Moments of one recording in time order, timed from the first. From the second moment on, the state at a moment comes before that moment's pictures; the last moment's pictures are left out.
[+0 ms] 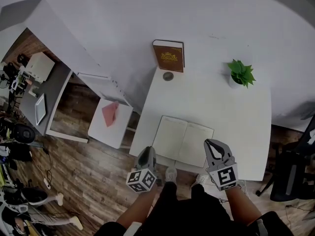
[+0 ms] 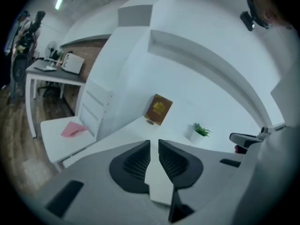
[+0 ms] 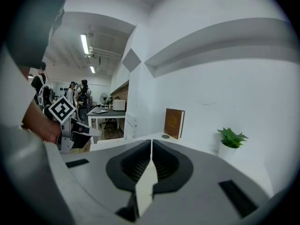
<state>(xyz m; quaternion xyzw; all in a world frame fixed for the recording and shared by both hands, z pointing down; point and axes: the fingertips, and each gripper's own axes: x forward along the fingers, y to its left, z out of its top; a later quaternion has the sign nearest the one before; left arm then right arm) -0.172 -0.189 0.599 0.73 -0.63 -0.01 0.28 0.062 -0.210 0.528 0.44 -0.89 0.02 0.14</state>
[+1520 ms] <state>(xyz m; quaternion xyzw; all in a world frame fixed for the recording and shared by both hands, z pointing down) 0.019 -0.215 0.480 0.90 -0.43 0.08 -0.01 0.156 -0.192 0.438 0.56 -0.82 -0.03 0.07</state>
